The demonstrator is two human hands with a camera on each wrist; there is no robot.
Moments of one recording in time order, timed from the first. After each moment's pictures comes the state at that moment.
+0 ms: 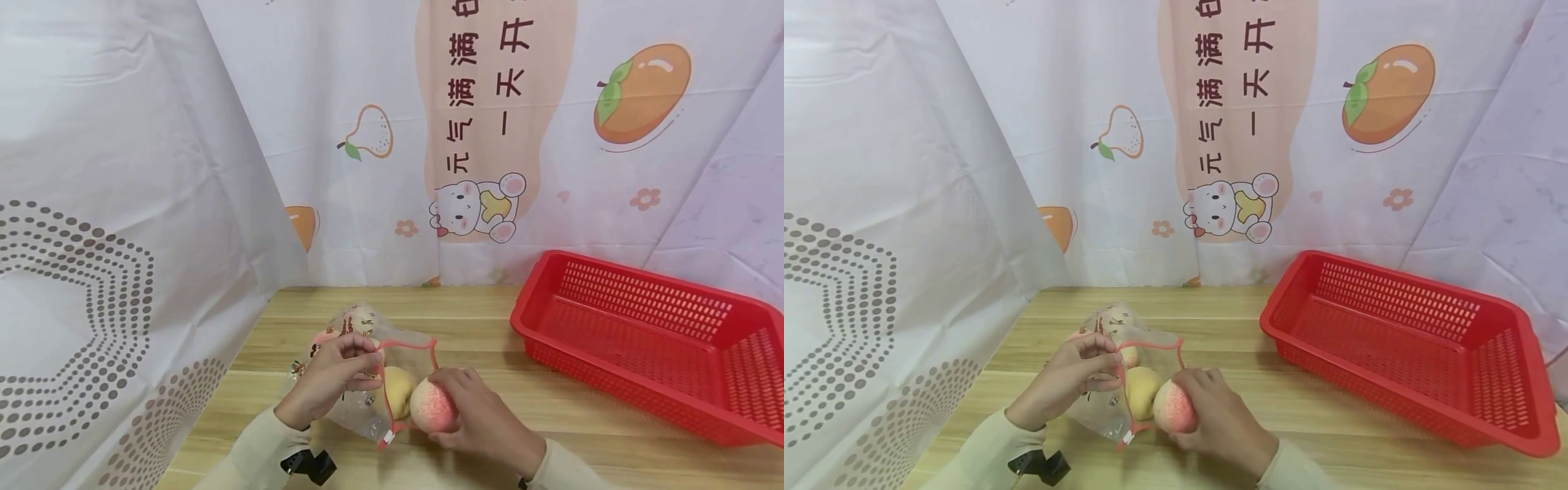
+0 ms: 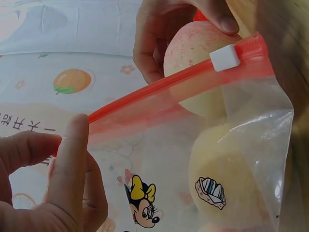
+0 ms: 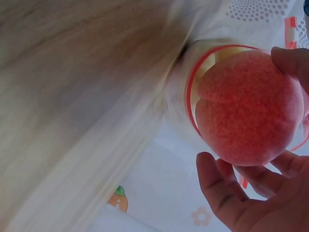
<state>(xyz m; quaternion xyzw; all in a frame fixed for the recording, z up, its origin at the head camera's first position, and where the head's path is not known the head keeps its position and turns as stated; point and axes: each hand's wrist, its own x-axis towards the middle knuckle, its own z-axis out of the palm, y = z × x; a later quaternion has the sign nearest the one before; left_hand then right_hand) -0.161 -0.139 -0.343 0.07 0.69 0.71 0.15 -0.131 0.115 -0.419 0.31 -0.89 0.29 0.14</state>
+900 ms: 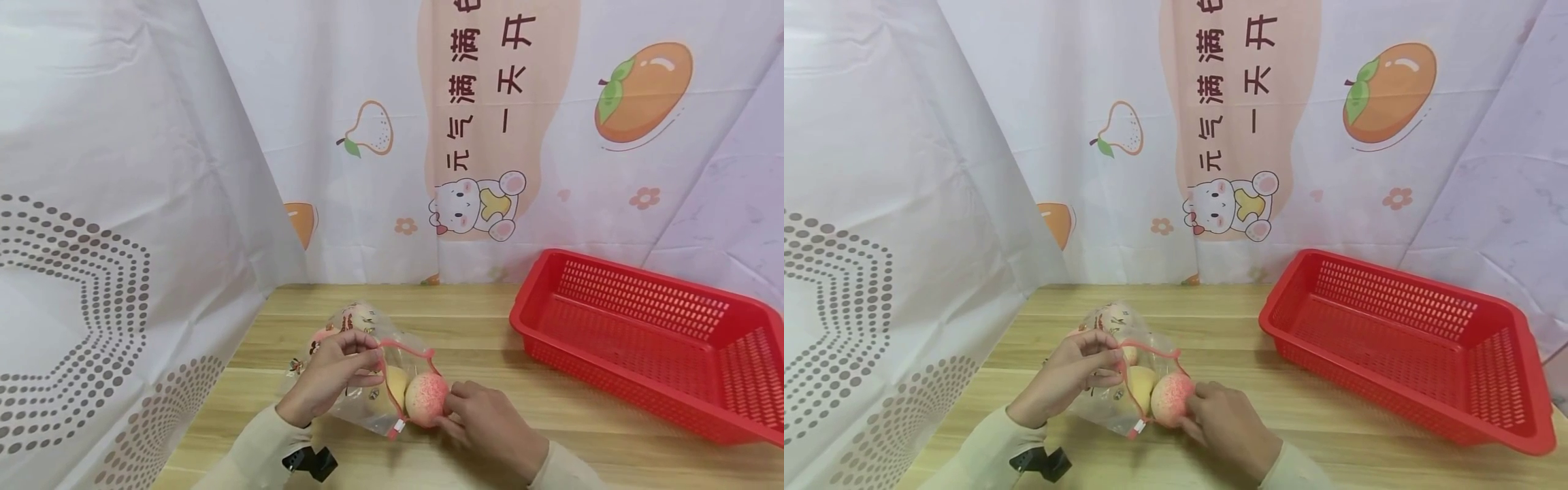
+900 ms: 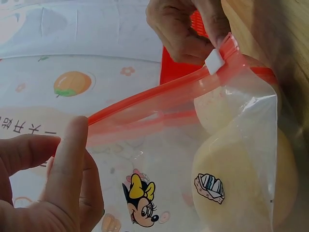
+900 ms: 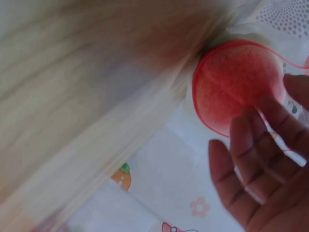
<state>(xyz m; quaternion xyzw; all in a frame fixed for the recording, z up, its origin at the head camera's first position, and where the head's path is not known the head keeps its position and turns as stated) -0.159 -0.136 -0.339 0.08 0.69 0.71 0.15 -0.130 0.125 -0.429 0.38 -0.89 0.17 0.20</state>
